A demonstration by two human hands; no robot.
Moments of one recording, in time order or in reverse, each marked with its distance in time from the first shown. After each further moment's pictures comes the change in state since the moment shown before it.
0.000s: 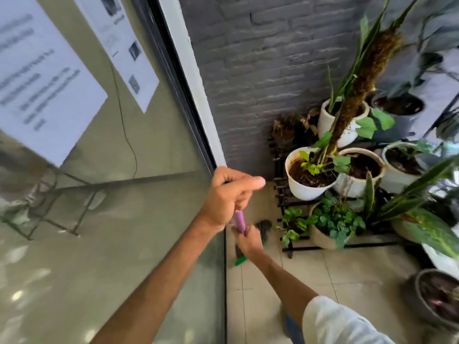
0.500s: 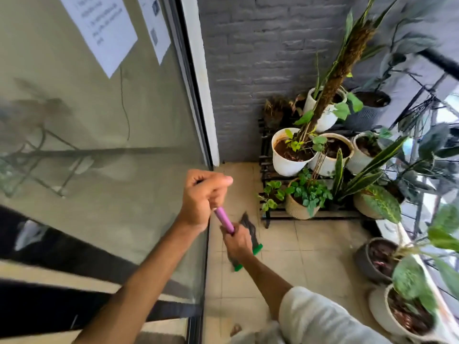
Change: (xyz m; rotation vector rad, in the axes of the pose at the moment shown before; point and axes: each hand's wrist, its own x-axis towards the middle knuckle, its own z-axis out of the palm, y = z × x) left_hand -0.206 0.001 0.022 -0.247 0.174 0.067; right_hand -0.195 0.083 0.030 -0.236 0.049 -0.050
